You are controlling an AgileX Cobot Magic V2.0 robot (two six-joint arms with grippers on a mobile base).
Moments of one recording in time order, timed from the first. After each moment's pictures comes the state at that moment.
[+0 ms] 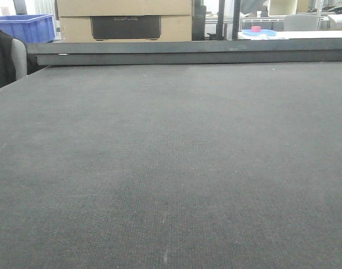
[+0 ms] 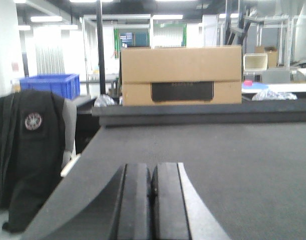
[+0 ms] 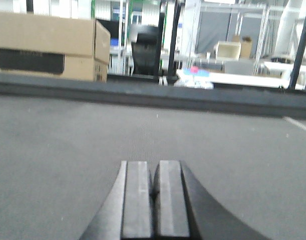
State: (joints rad) left arm 0.01 0.00 0.00 0.15 -0.11 -0.09; right arm 0.03 0.00 0.00 0.10 -0.03 -0.13
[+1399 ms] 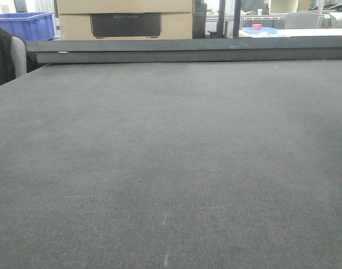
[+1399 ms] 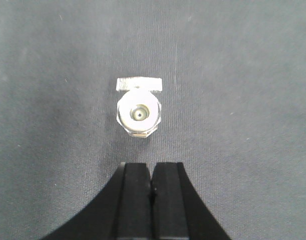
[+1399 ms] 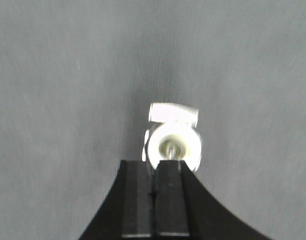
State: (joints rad) left arm 0.01 1.13 -1.06 0.05 1.02 -0.09; right arm 0.03 1.07 -1.02 0.12 1.10 -0.13
